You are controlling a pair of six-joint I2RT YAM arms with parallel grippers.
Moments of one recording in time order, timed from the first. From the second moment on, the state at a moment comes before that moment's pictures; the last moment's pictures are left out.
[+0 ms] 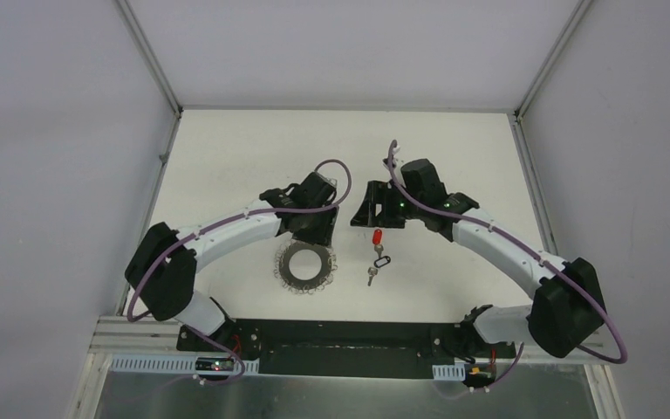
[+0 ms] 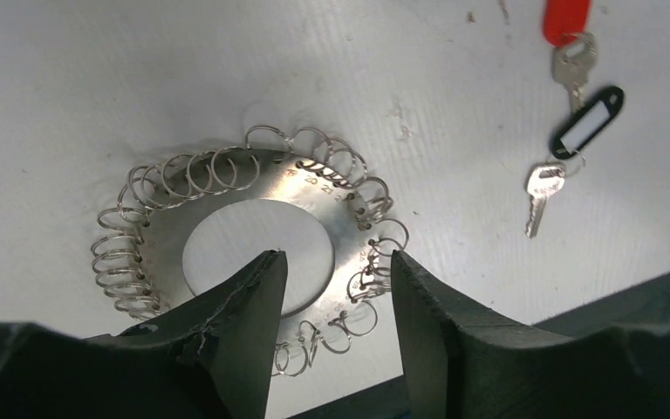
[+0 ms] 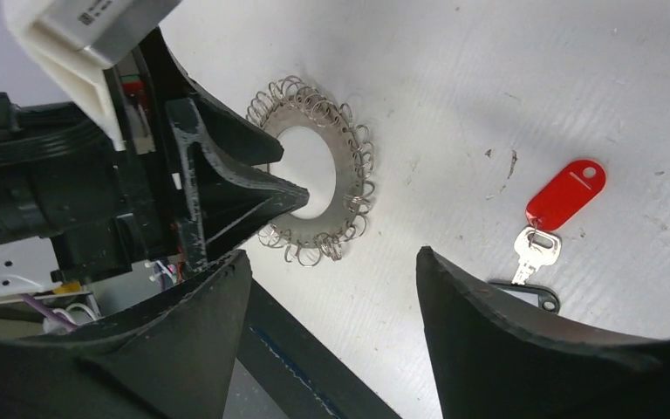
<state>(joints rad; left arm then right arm) -0.78 1.48 1.04 -0.61 0.05 -0.35 0.62 1.31 0.95 -0.37 -0.38 0.56</state>
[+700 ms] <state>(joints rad) -0.49 0.99 0.81 -0.65 0.15 -0.57 0.68 1.91 1.26 -0.39 -0.49 0.74</state>
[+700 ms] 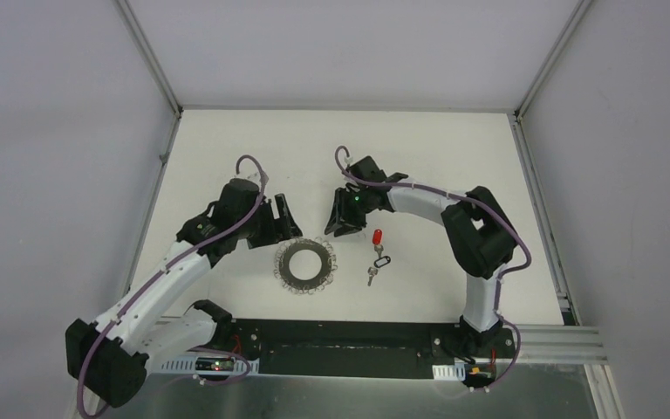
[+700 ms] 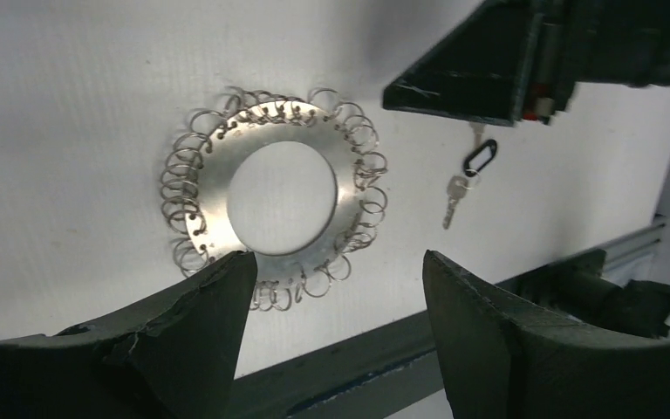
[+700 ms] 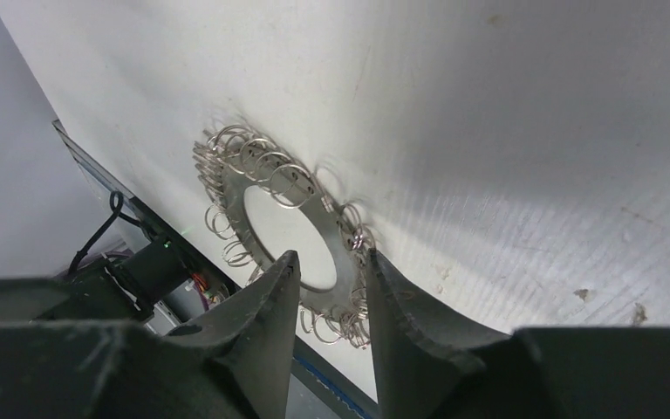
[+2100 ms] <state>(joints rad) -0.49 0.76 0.69 -0.47 0.35 -0.68 0.72 2.06 1.37 -0.43 -0.56 0.71</state>
